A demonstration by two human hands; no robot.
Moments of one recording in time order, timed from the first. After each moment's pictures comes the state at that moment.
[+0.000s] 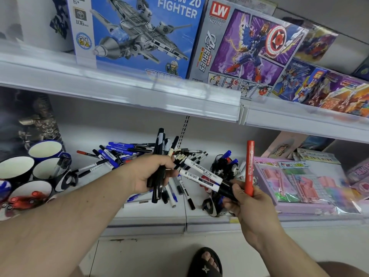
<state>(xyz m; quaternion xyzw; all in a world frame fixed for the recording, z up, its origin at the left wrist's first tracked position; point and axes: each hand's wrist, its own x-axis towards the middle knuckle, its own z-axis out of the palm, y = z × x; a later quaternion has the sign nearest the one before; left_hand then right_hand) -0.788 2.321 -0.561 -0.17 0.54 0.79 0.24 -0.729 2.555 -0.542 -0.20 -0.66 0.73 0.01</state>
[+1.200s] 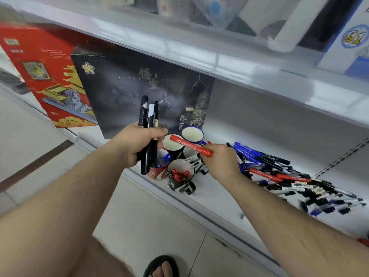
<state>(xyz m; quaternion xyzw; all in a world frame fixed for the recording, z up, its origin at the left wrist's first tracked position) -0.655 2.020 -0.558 -0.40 0.59 0.69 -0.14 -0.804 2.171 -0.635 0.36 -0.88 0.29 -0.07</state>
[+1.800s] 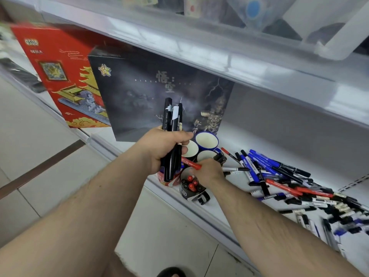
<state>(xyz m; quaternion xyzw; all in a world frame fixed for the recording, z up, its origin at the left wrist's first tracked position) -0.668 2.013 -0.560 -0.37 0.56 0.73 -0.14 -0.802 2.097 -0.698 0.31 -0.89 0.24 -0.24</state>
